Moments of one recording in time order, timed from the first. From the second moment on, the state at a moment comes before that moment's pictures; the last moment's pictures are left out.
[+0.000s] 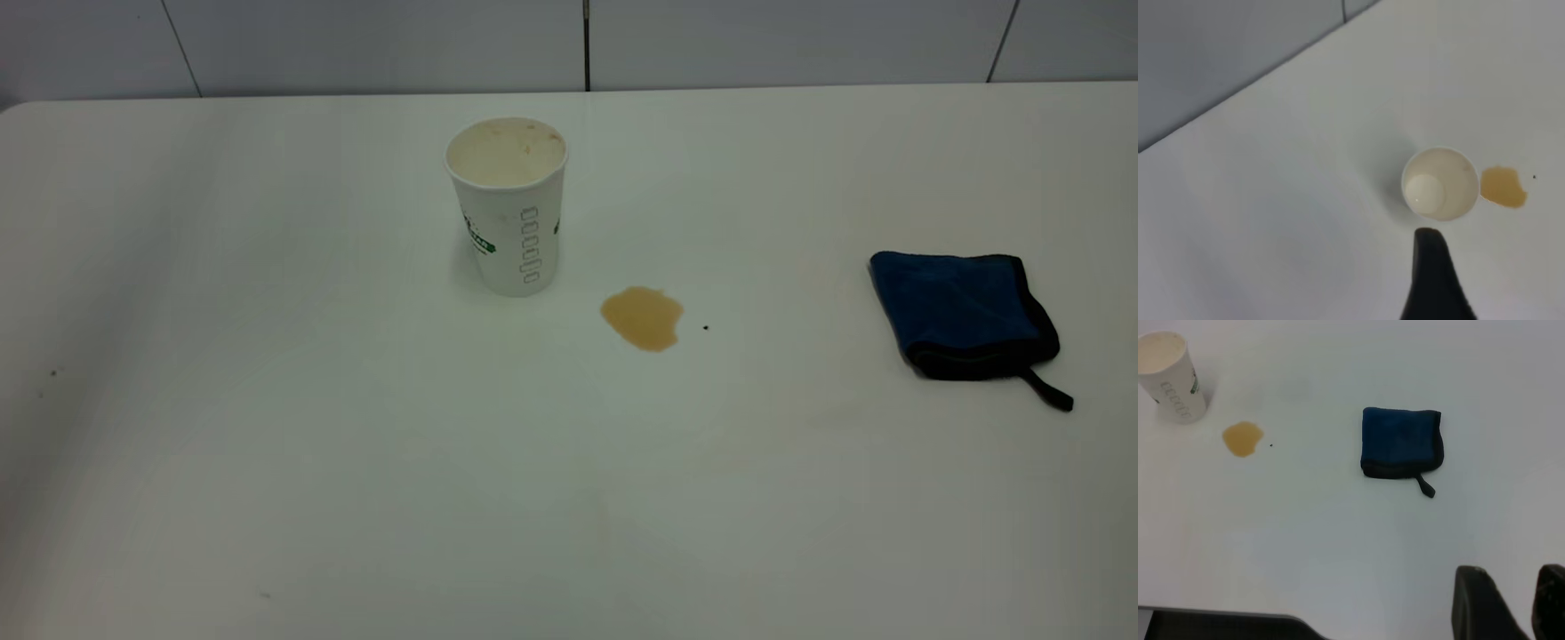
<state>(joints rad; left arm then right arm) -0.32 1.83 -2.12 -0.12 1.17 0.24 0.06 -0.02 -0.47 0.00 1.11 0.09</state>
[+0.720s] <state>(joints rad) -0.32 0.95 -0.96 -0.06 1.16 0.14 0.06 -0.02 -0.47 0.00 1.11 0.09</state>
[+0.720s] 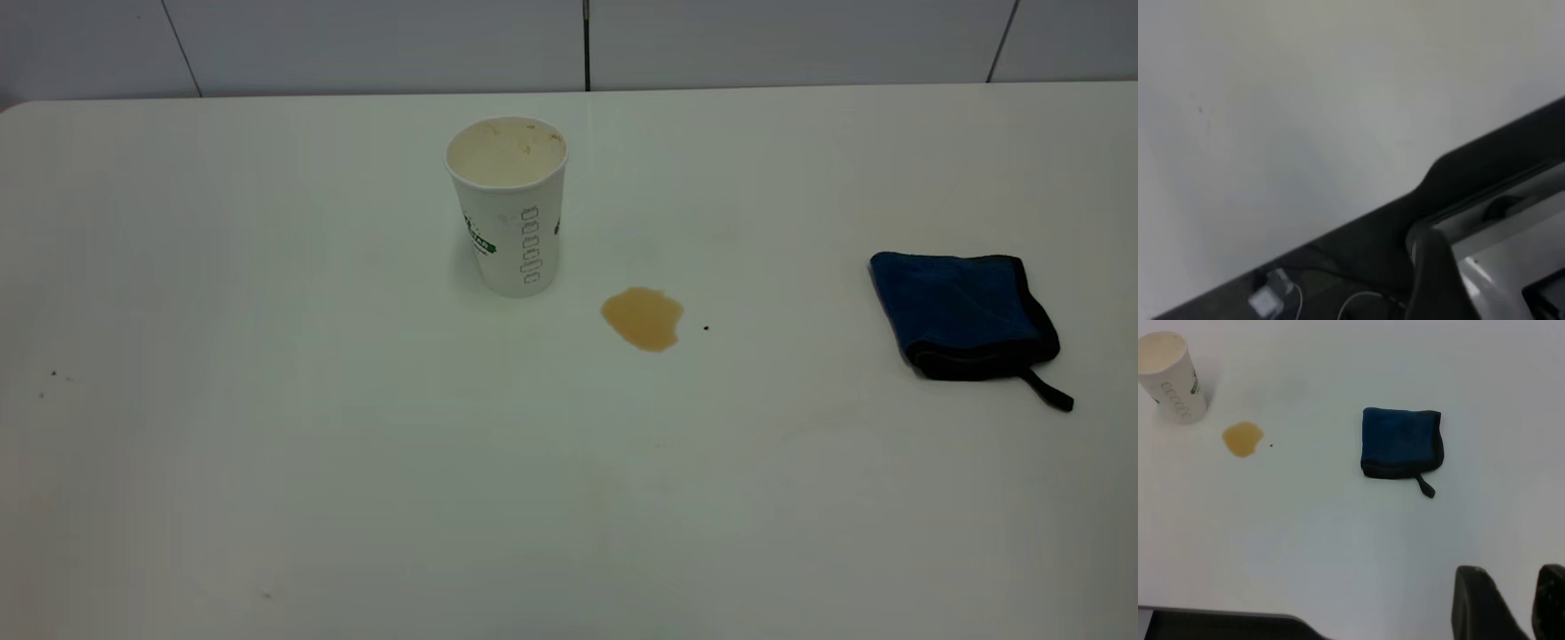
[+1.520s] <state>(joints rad) -0.32 0.17 -0.49 -0.01 1.11 0.00 0.06 -0.02 -0.47 0.00 1.11 0.09</state>
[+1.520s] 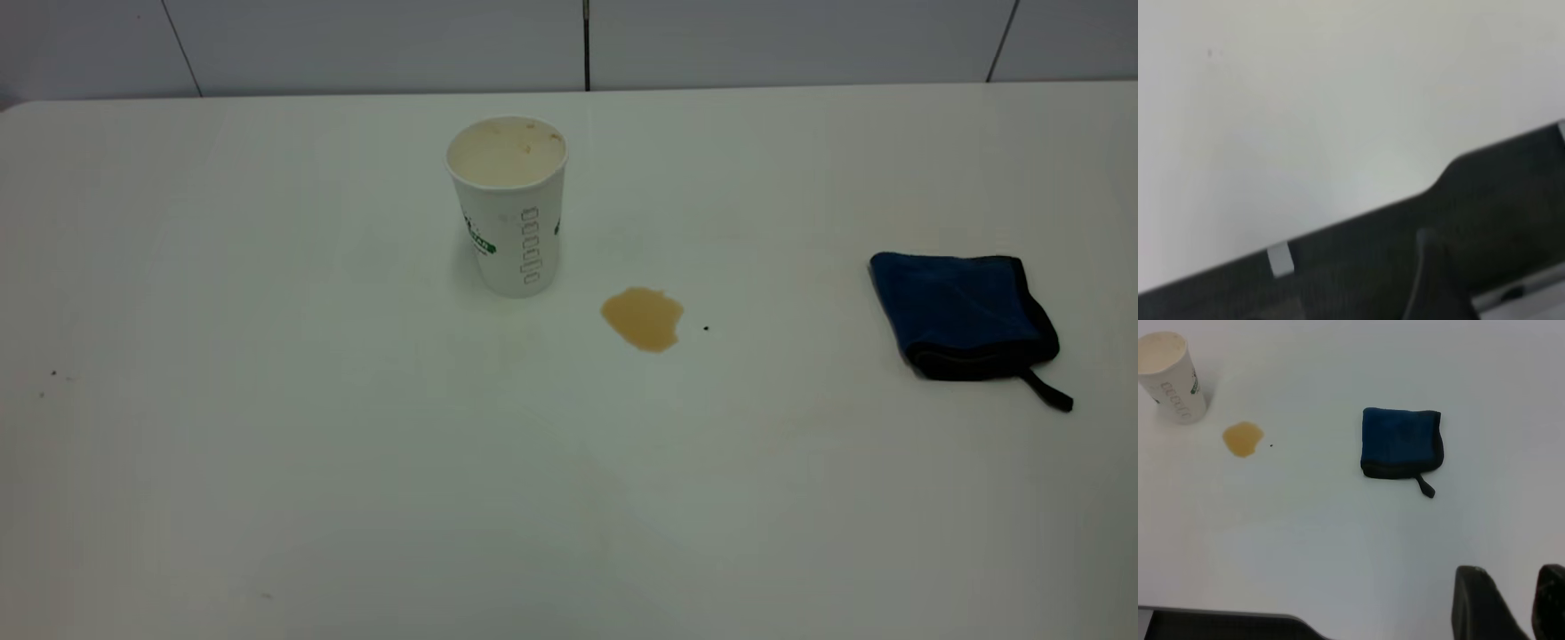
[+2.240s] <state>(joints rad) -0.09 -0.02 -0.49 -0.01 1.13 0.00 0.06 -0.02 -0.47 0.00 1.11 0.09</state>
